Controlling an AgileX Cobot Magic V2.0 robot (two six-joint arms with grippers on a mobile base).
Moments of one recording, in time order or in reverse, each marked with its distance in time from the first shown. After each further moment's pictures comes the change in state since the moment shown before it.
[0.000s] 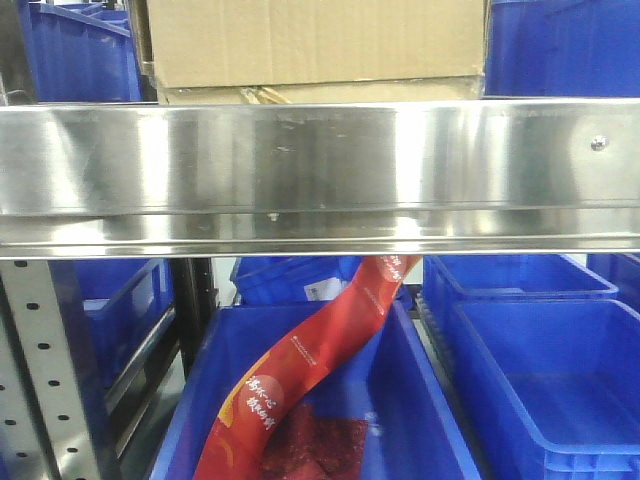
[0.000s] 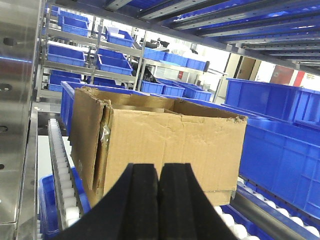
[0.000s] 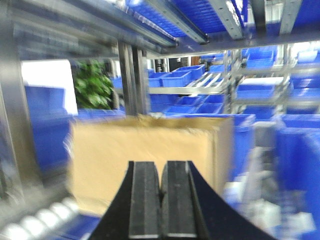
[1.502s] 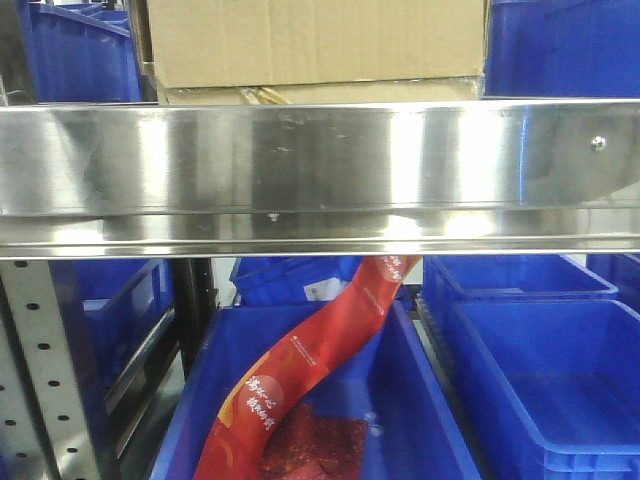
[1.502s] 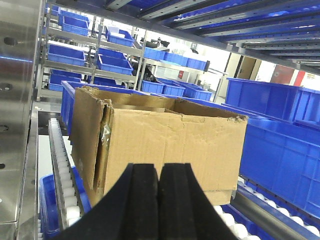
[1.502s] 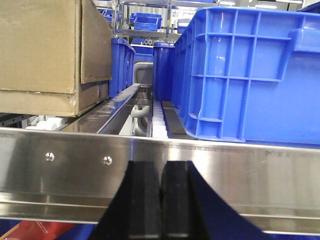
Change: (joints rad) left arm 0.000 0.000 0.001 0.001 0.003 0.000; right arm -0.372 -0.345 0.548 0.119 -0.078 -0.131
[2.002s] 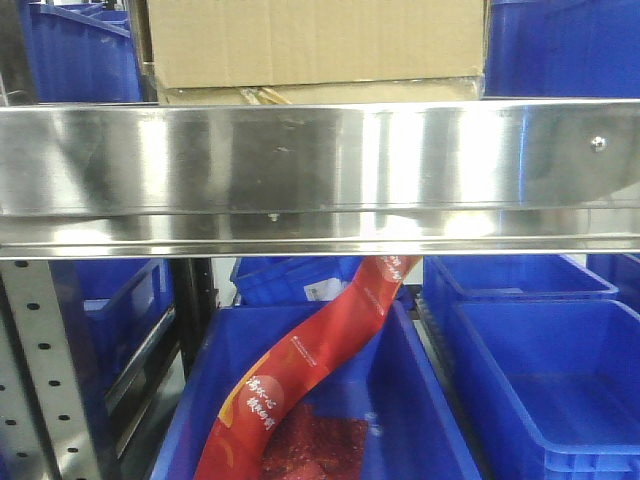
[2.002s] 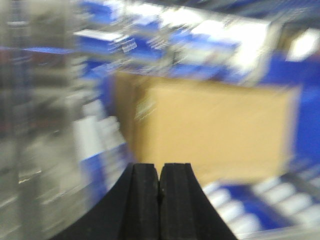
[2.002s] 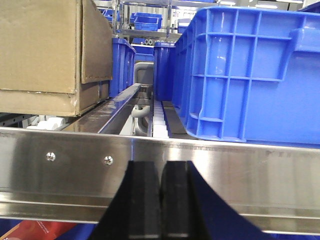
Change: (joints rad) left arm 0.163 -0.034 0.121 -0.141 0.045 0.292; right arm 0.000 0.000 0.000 0.002 0.000 0.000
